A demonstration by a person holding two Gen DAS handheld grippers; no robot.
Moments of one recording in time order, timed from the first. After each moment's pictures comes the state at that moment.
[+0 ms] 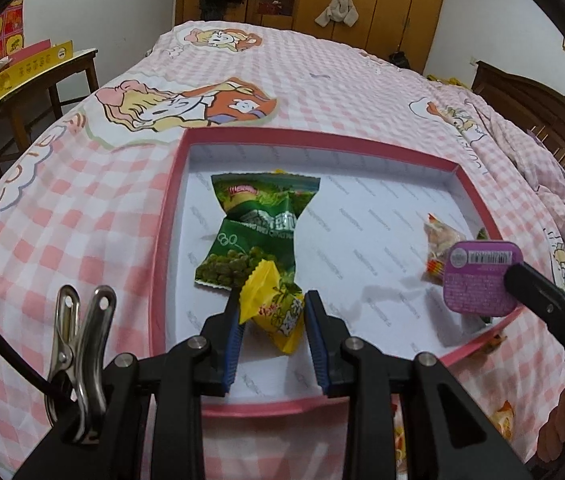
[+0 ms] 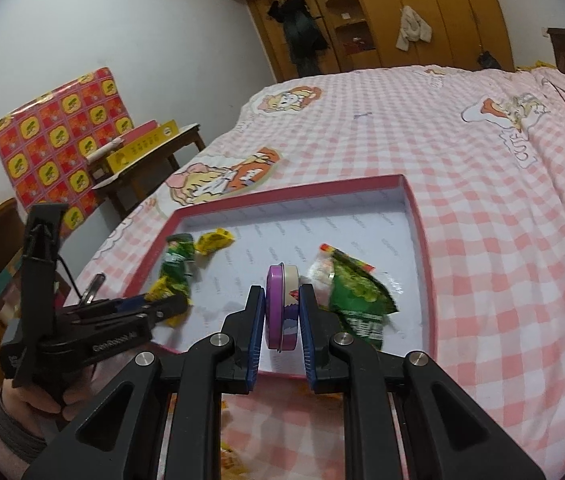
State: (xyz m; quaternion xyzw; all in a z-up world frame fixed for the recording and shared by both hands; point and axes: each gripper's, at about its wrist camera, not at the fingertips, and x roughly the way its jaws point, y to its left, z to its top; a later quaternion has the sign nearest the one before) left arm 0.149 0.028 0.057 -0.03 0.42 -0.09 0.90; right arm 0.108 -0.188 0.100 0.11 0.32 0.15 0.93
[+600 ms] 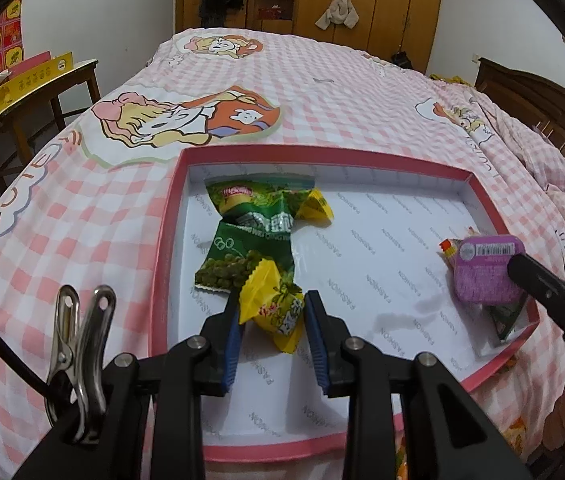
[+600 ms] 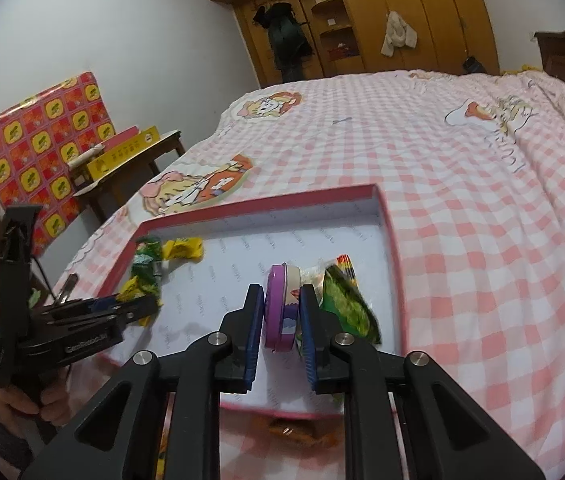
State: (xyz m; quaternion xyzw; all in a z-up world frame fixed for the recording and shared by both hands) left arm 0.169 0.025 0.058 -0.01 0.41 -0.07 0.91; right arm 0.129 -0.199 0.096 0.10 0.31 0.12 0.94
